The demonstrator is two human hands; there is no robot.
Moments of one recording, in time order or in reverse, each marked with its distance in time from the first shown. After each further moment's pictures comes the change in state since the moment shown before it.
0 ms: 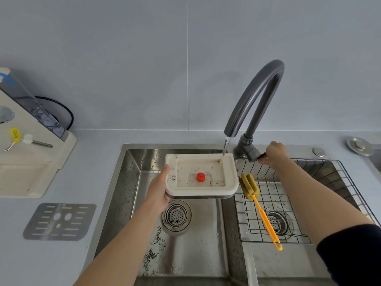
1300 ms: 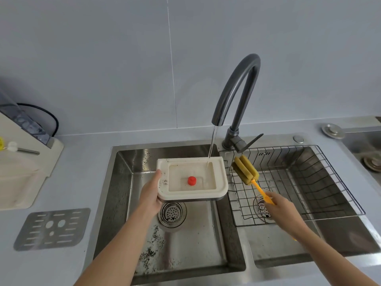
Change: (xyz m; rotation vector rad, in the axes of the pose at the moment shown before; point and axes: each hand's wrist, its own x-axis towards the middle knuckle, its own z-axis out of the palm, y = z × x) left_hand -0.004 -0.015 -0.019 0.037 -0.024 0.009; right_hand -0.127 0.121 -0.080 -0.614 -0.185 -0.240
